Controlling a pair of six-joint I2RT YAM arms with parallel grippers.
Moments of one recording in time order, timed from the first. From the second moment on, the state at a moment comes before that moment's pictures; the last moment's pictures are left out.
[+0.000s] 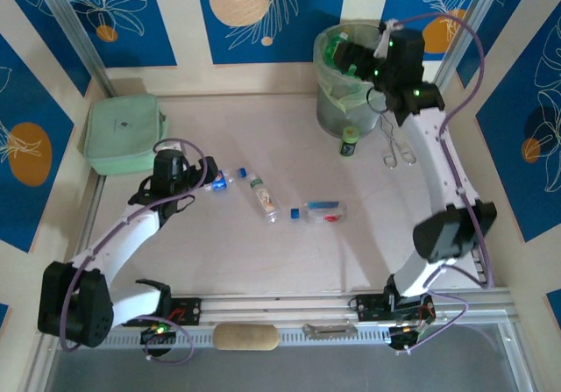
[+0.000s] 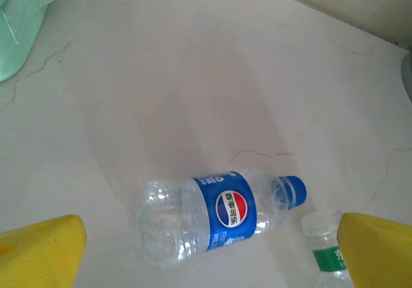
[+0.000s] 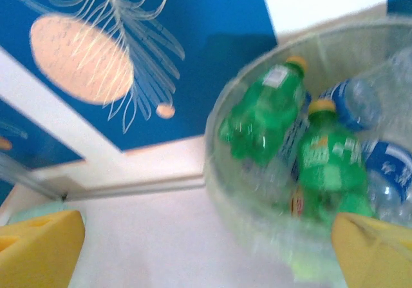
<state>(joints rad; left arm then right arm) -0.25 1.19 0.72 -0.16 -0.08 -0.51 0.18 1.61 1.79 -0.49 -0.12 0.42</state>
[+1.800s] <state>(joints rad) -0.26 1.57 0.83 -0.24 0.21 -0.31 0.37 1.20 0.89 -0.20 -0.19 0.67</state>
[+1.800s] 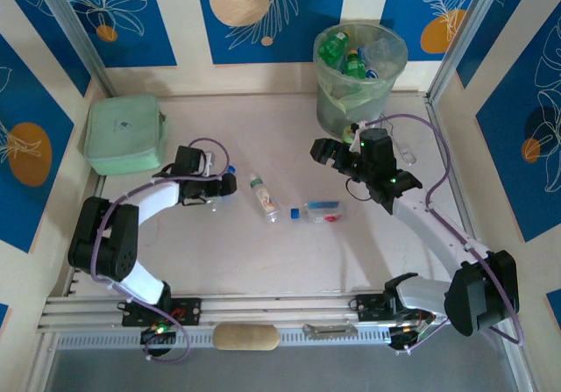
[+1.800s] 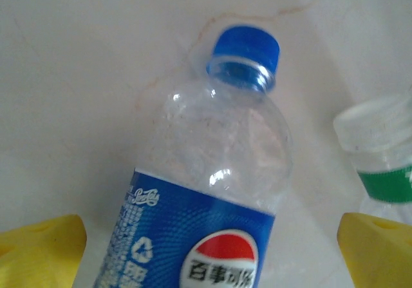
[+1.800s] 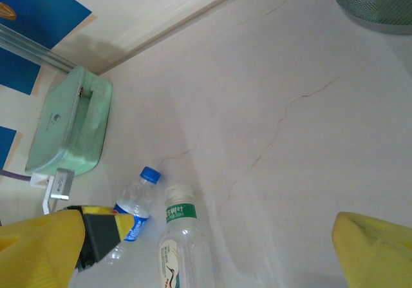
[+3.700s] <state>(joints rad) -0.53 1.24 0.76 0.03 0.33 -0.37 0.57 1.57 1.13 -0.04 -0.49 0.83</state>
